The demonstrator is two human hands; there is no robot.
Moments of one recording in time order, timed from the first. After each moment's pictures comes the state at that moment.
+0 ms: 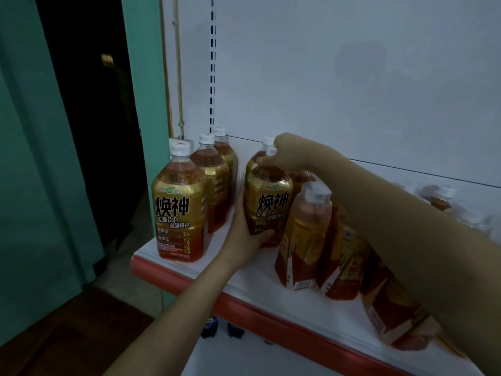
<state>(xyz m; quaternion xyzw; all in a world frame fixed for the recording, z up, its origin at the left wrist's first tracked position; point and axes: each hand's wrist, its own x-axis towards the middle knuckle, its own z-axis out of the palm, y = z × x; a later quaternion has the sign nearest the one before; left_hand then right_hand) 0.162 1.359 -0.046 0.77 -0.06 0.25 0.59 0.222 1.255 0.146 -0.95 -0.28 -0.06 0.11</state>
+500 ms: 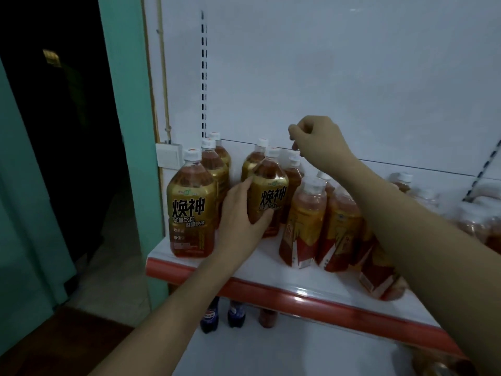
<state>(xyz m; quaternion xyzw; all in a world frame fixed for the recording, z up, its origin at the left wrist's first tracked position) 0.091 1.378 0.006 0.83 -0.10 0.31 0.46 0.143 1.229 0.159 -0.89 -0.16 -0.24 0.37</state>
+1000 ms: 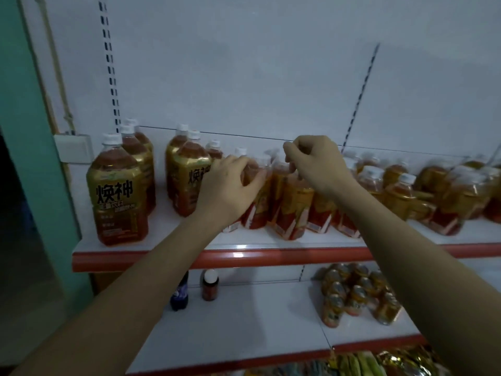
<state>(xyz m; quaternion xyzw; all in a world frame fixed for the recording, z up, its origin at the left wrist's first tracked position) 0.030 1.304 0.068 0.84 -0.25 0.29 0.38 -0.011 1.134 0.132 -0.90 -0.04 -0.29 0.32</state>
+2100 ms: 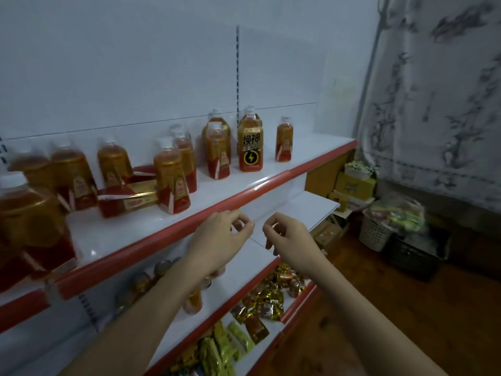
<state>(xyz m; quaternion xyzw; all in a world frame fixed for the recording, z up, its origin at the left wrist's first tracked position) -0.131 0.698 -0.015 0.80 -0.49 0.00 0.35 -0.263 0.575 -0.035 -0.86 0.25 -0.26 0.37</state>
